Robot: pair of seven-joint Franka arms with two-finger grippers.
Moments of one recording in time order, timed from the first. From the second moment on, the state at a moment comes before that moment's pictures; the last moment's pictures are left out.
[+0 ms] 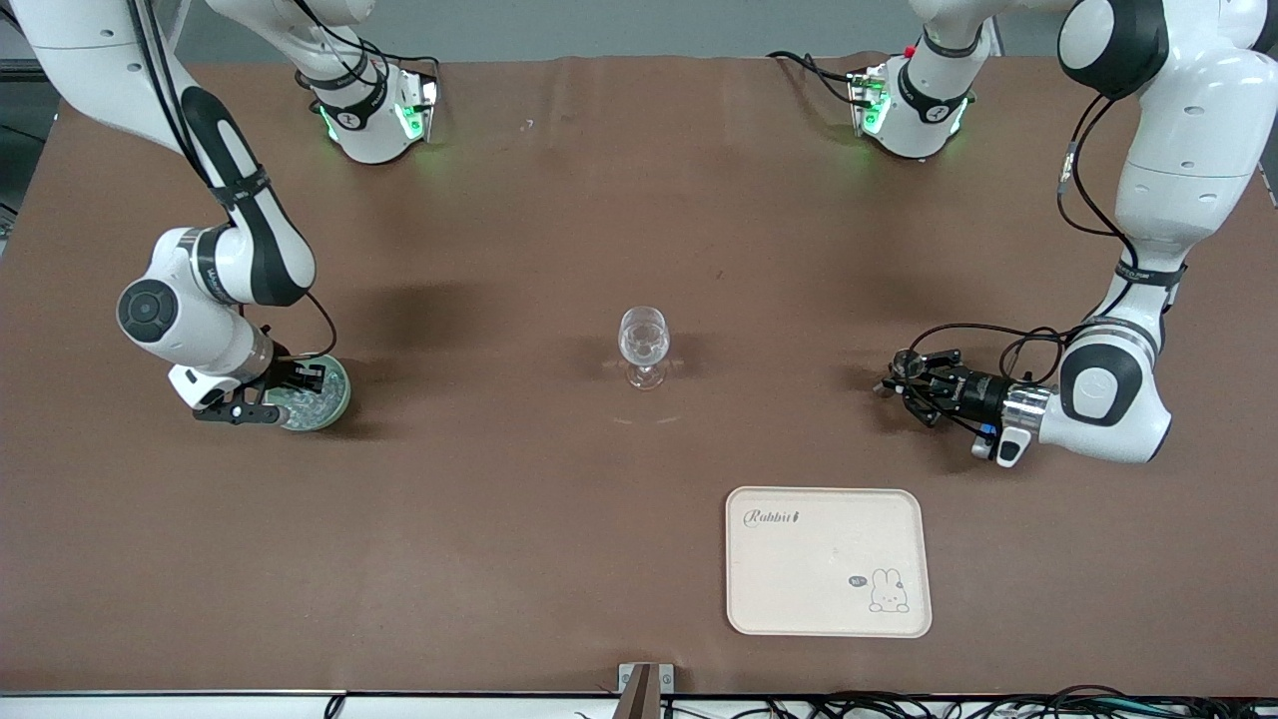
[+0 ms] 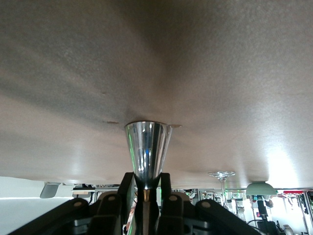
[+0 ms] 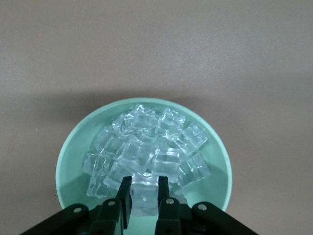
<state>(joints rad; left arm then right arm) 0.22 0.81 -0.13 -1.65 -0.69 1.68 -0.57 -0.08 0.36 0.03 -2.17 -0.04 2.46 0.02</state>
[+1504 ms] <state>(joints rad) 0.12 0.68 -0.36 -1.56 -0.81 1.79 -0.92 -0.08 0.02 0.00 -1.47 -0.04 1.50 0.02</state>
